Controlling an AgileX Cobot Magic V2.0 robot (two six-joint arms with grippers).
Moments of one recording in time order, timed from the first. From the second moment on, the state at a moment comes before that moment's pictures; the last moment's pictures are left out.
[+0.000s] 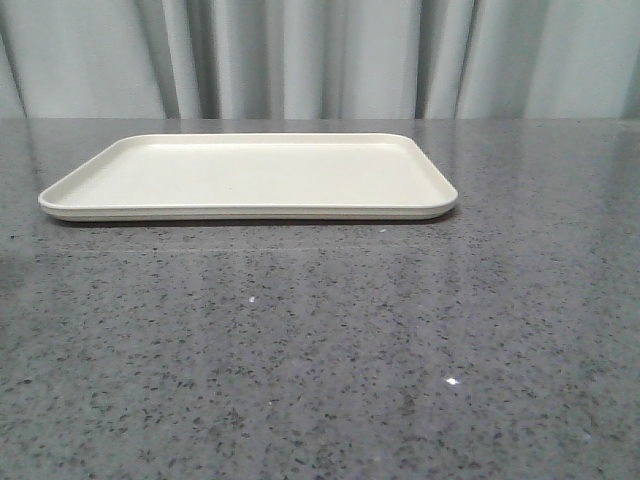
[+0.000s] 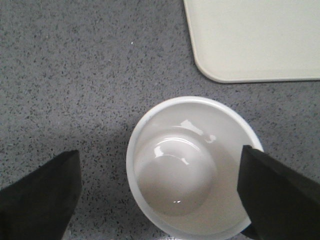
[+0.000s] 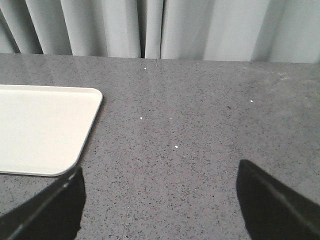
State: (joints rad) left arm -0.07 0.77 -0.82 -0.13 0.98 -0.08; right arm 0.11 0.45 -0.80 0.04 0.73 0.04
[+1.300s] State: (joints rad) left arm -0.07 0.98 -0.91 -0.15 1.06 -0.08; right arm 0.11 0.45 -0.80 0.04 0.73 0.04
